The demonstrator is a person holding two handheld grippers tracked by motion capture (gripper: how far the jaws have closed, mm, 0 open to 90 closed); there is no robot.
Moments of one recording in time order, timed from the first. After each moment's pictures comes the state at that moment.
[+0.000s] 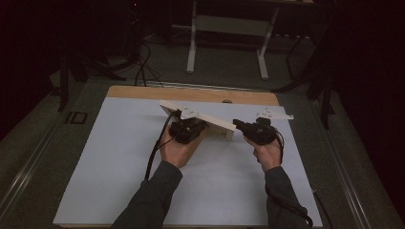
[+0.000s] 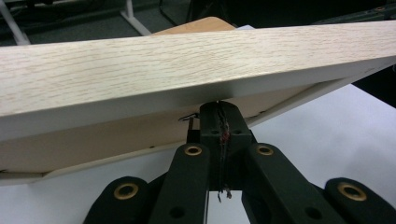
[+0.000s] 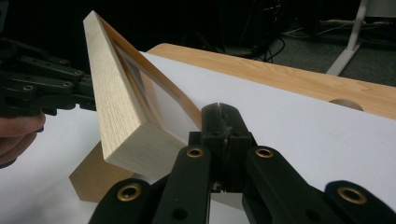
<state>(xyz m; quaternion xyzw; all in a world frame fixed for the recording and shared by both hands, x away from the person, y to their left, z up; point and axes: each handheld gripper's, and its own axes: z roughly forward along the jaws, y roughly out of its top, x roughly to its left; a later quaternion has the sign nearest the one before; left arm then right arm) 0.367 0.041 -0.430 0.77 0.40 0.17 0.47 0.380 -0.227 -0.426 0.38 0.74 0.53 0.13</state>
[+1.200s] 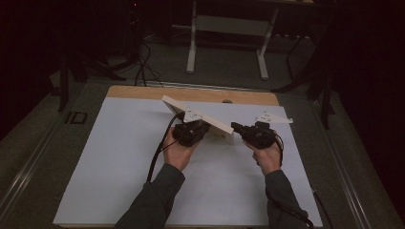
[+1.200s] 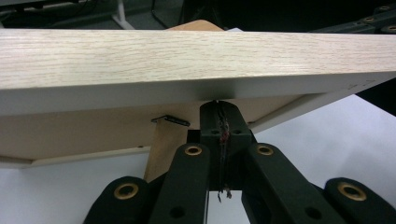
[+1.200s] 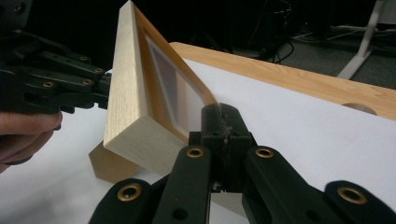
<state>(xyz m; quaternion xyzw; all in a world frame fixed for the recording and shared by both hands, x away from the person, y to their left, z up) 0.361 0.032 -0.431 0.77 0.39 0.16 0.48 0.370 -0.224 -0.428 0.36 0.75 0.54 0.13</state>
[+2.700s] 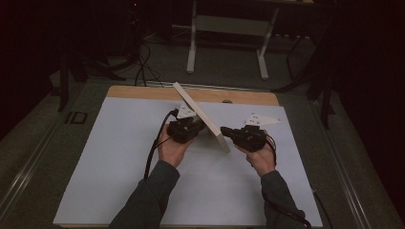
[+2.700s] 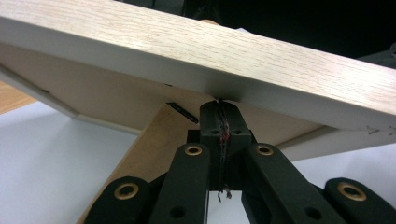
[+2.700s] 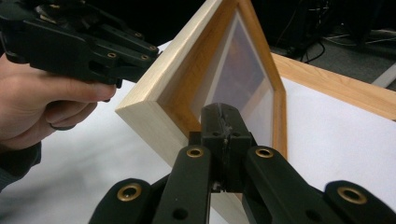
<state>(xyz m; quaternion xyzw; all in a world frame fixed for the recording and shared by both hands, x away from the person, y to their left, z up) 0.369 0.049 -0.430 0.77 0.39 0.15 0.48 0.361 -0.198 -0.425 0.30 0.78 0.53 0.11</state>
